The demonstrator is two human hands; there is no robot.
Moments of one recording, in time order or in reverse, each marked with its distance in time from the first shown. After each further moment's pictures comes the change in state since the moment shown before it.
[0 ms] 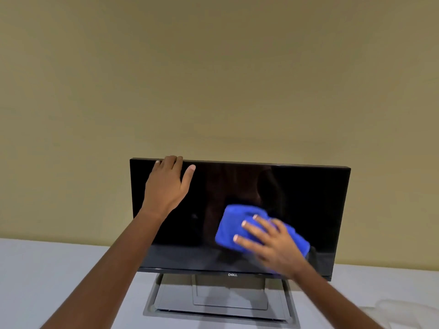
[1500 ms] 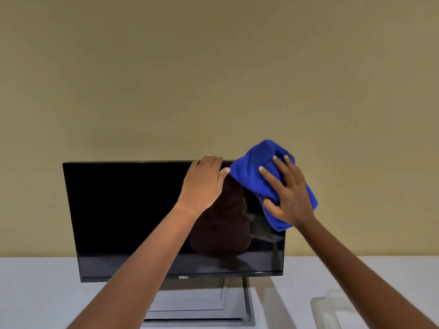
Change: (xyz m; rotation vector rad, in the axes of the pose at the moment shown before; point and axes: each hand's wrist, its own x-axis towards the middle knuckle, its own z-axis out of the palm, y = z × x) left_hand 0.011 0.170 0.055 0.030 -0.160 0.292; right_hand -0.037 0.151 -0.037 0.166 0.185 0.447
